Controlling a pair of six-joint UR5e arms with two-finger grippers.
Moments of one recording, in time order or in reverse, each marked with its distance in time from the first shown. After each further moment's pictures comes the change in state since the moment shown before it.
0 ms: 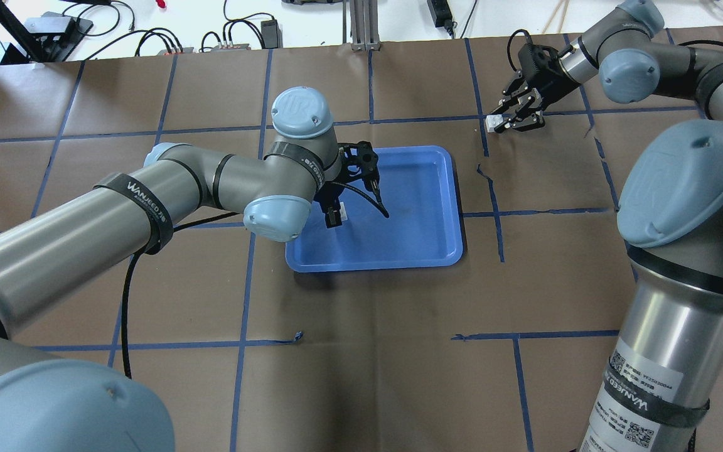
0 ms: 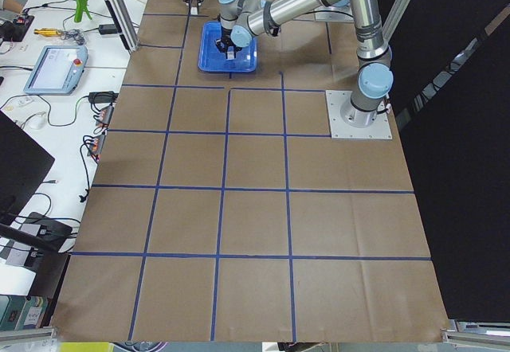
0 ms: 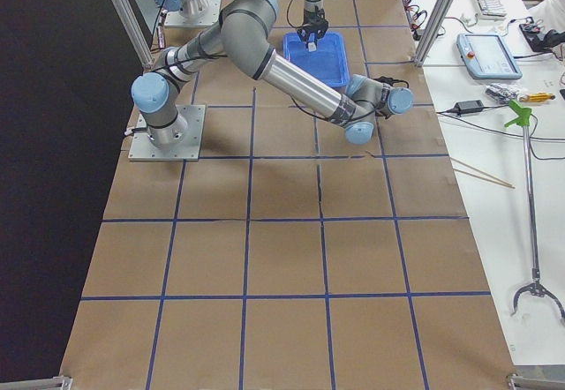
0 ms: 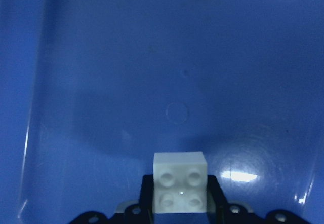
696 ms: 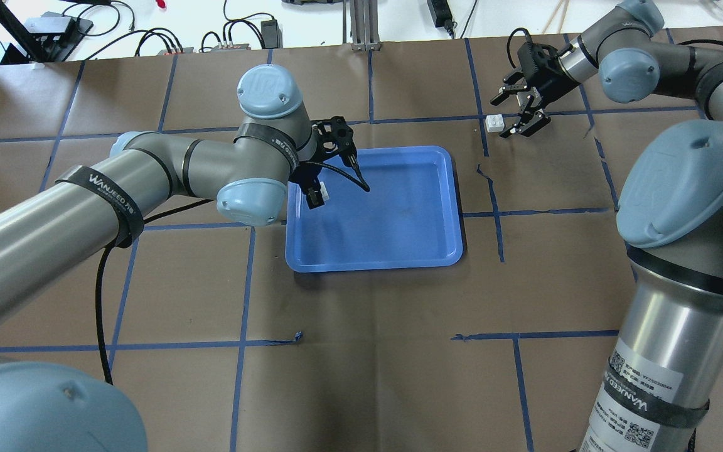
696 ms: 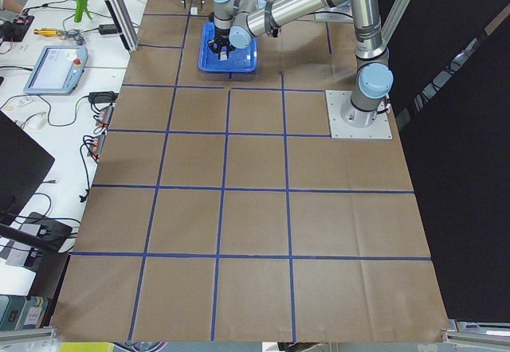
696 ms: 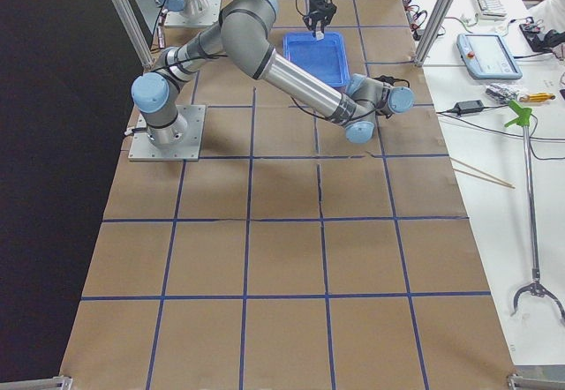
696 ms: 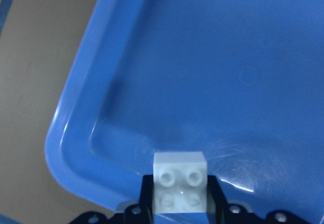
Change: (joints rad) left arm 0.049 0.036 0.011 0.000 0.000 -0.027; right arm 0.001 0.000 -0.001 0.000 0.007 0.003
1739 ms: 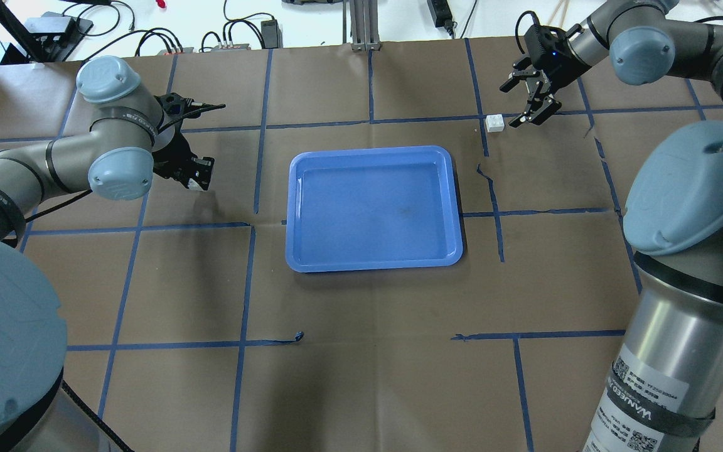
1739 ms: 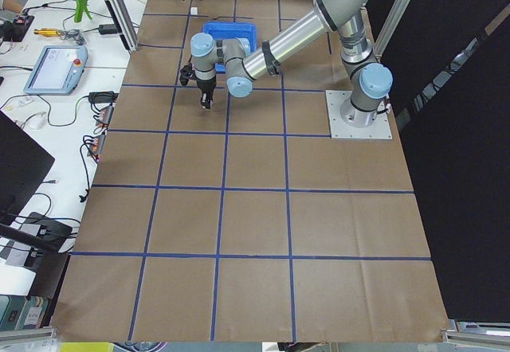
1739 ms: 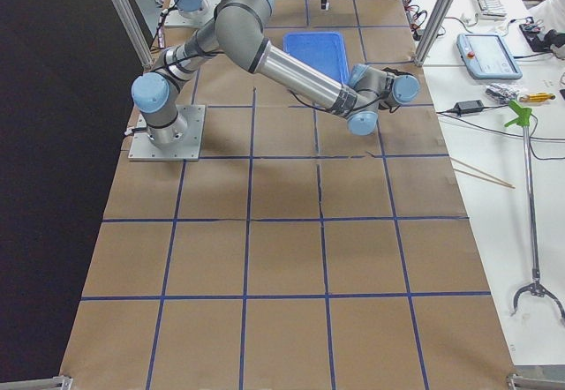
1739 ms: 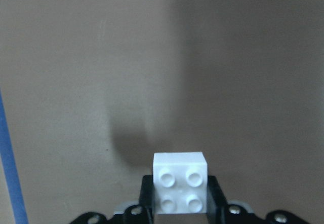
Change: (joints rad) left arm 0.385 -0.009 -0.002 -0.007 0.007 -0.686; right arm 0.000 -0.034 -0.022 0.021 -0.034 0.037
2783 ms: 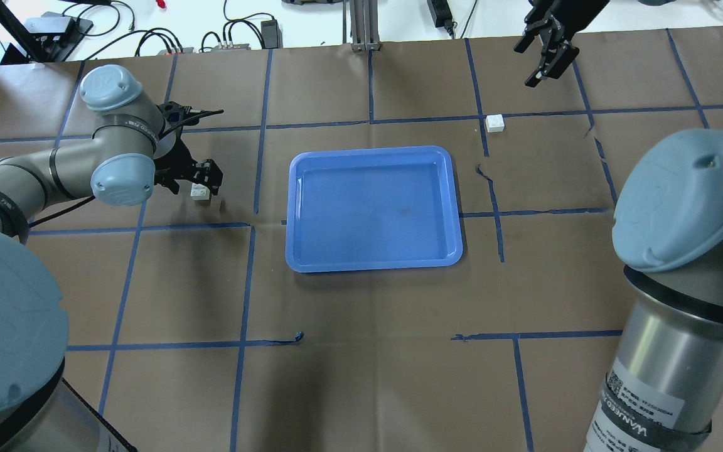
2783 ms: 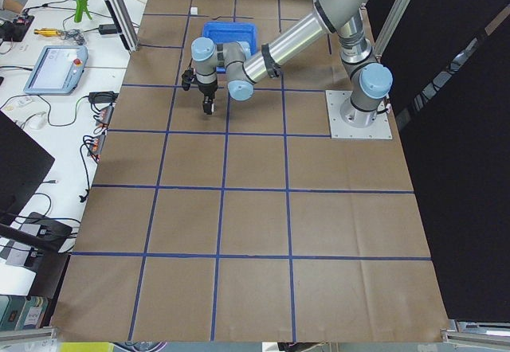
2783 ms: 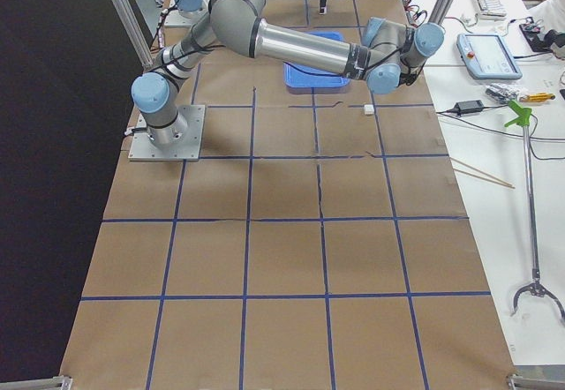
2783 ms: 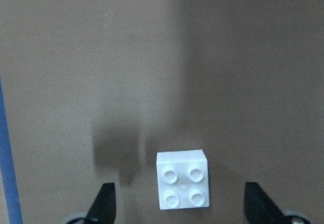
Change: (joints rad) left arm 0.042 -0.041 -0.020 0.015 -0.005 -0.107; right arm 0.045 -0.044 -0.229 0.286 -0.176 0.096
